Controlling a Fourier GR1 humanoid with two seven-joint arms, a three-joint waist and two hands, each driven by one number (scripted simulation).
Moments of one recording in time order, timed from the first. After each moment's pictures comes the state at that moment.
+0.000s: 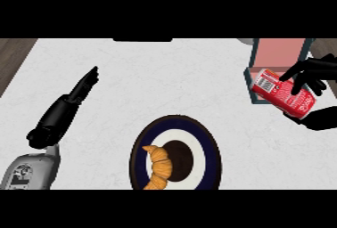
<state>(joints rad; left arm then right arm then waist) -0.21 0.22 0.02 -1.57 -0.16 -0.24 -0.06 -0.41 -0.57 -0.09 -1.58 0.38 0.37 -0.49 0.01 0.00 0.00</state>
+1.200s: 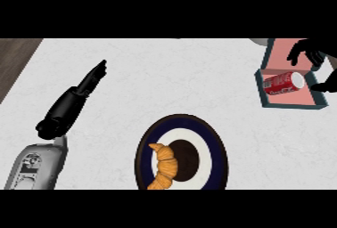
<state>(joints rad) -0.28 0.20 0.01 -1.52 -0.17 -0.26 -0.08 -0.96 -0.72 0.14 -0.52 0.88 0.33 -0.78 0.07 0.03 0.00</state>
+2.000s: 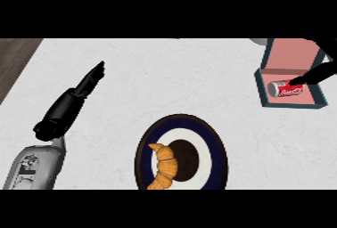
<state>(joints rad) -0.27 0.20 0.02 -1.52 -0.17 -0.26 -0.09 -1.06 -0.63 -0.13 -0.22 0.51 0.45 -0.83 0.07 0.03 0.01</state>
